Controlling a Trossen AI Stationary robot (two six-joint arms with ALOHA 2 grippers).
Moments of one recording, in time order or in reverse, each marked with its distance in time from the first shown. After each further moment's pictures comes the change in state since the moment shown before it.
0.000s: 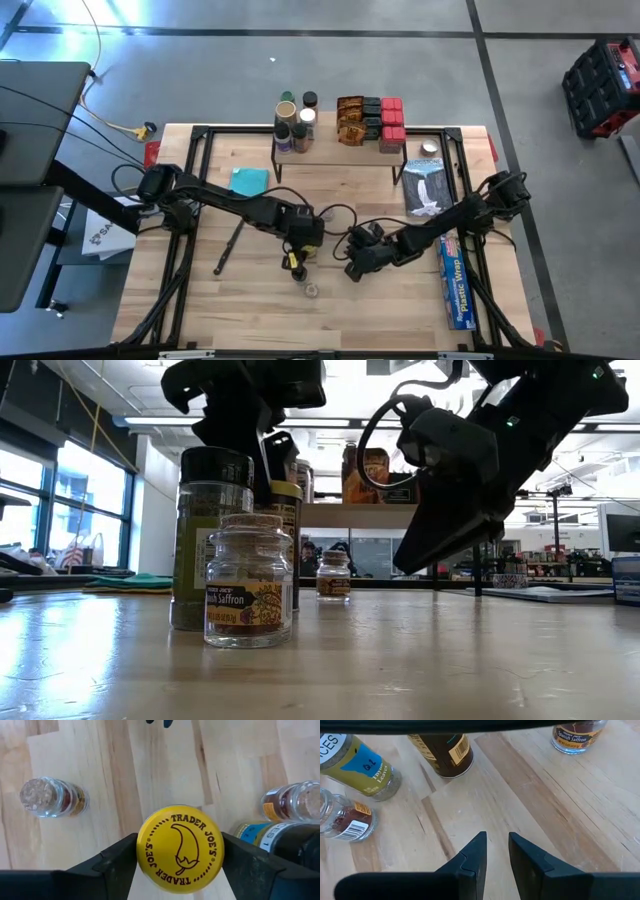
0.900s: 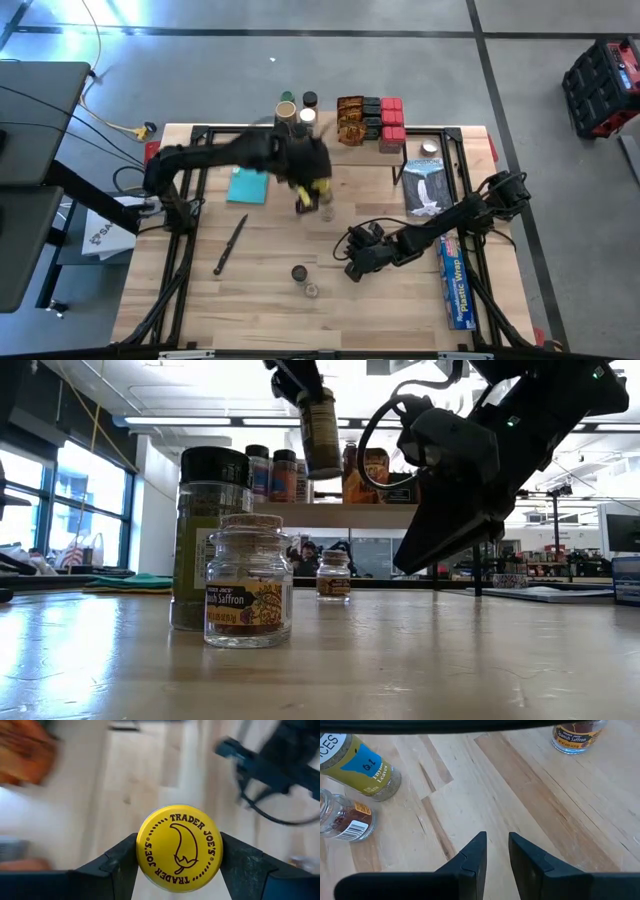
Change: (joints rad) left arm 0.257 0.003 0.562 -0.414 -0.034 0.011; right arm 0.002 0.000 0.000 0.000 0.000 0.000
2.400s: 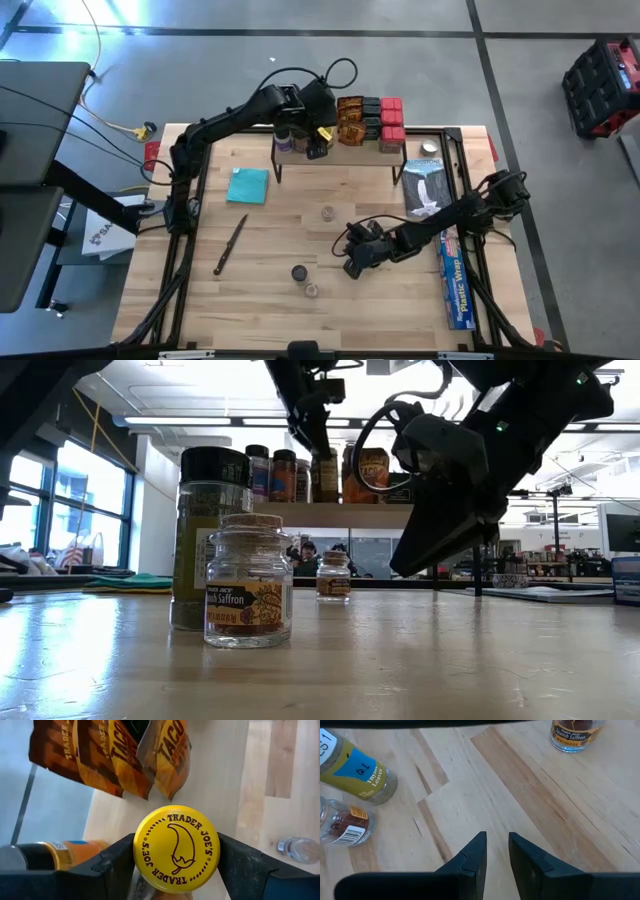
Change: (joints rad) left arm 0.348 0.216 0.258 -0.008 -0.027 0.322; right arm -0.034 0.000 0.000 0.003 -0.045 0.000
